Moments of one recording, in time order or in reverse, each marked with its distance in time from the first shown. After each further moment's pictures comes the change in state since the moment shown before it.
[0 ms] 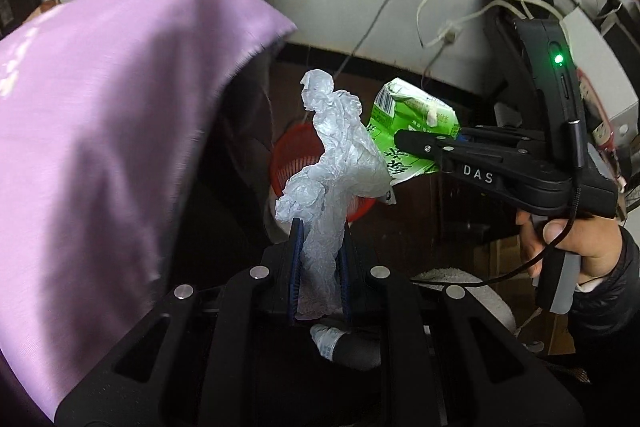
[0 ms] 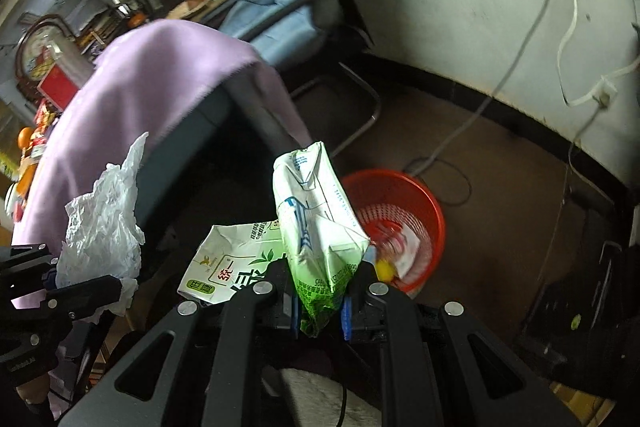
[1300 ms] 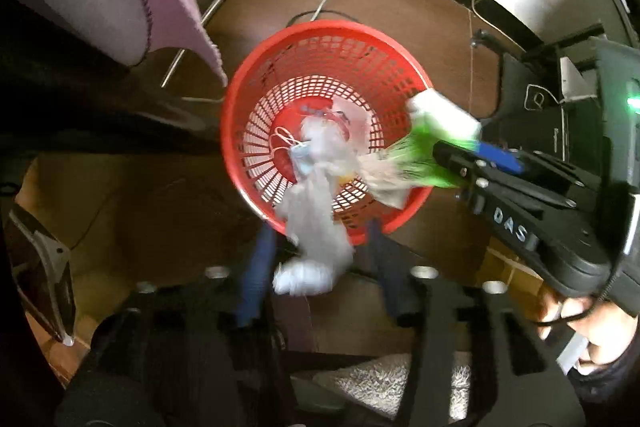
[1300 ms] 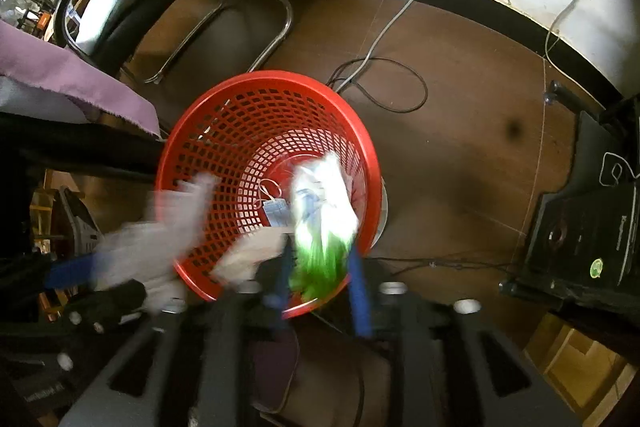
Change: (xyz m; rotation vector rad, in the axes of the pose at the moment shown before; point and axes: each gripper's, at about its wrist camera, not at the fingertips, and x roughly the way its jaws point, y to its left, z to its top) left arm 0.229 0.008 0.054 -0.122 0.408 0.027; right arm 0.175 -0.113 -0.013 0.218 0.280 -0.145
